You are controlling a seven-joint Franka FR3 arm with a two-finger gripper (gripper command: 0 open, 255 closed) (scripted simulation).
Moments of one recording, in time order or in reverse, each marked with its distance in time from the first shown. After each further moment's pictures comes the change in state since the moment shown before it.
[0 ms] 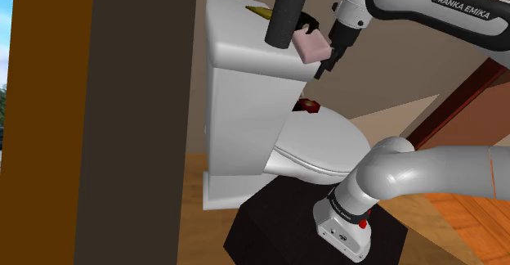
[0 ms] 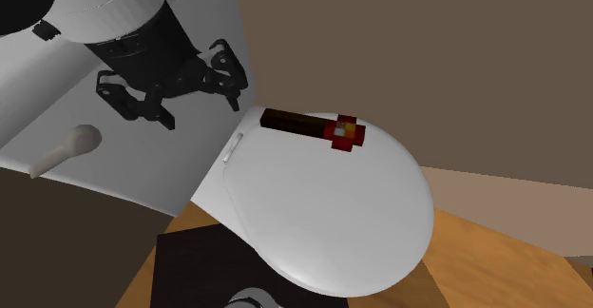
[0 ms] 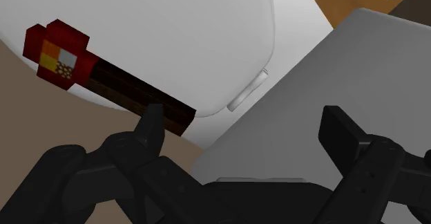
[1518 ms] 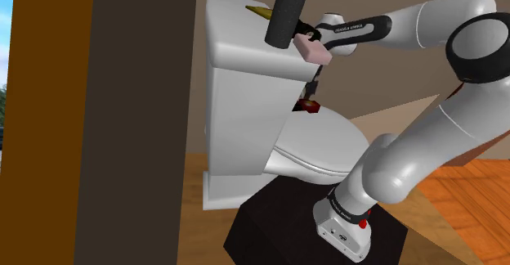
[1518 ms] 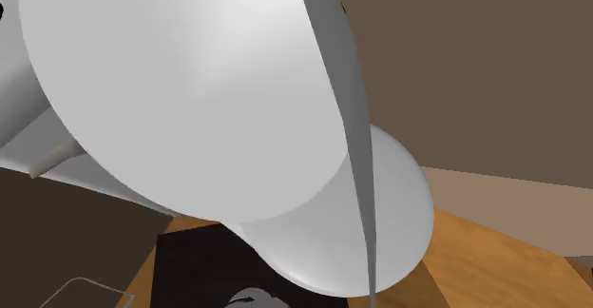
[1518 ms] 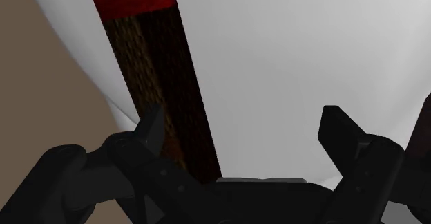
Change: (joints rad) arm 0.190 0.609 -0.581 0.054 -0.035 0.412 -1.114
